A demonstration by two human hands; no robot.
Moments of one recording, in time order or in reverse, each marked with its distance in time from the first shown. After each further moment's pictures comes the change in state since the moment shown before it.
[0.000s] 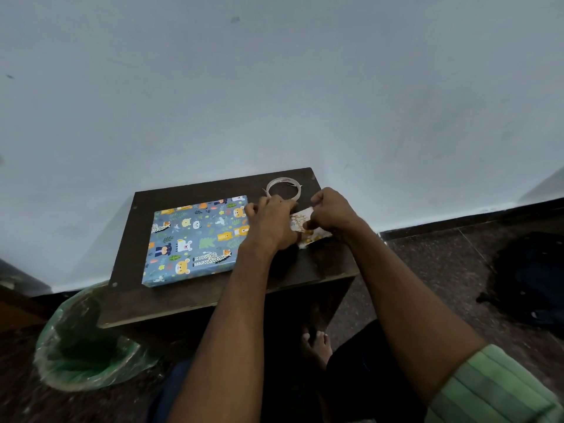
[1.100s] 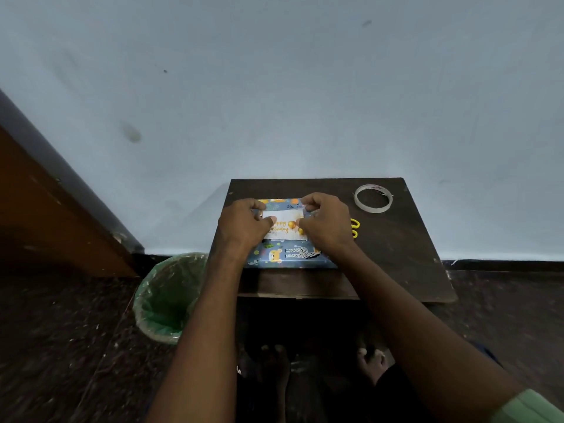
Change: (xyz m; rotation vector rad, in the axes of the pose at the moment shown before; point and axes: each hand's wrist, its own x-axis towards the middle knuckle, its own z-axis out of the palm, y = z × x) left_hand -0.087 -0.181 -0.060 -0.495 0.378 -0.520; right_hand -0.055 -0.112 0.134 0.102 0.056 -0.424
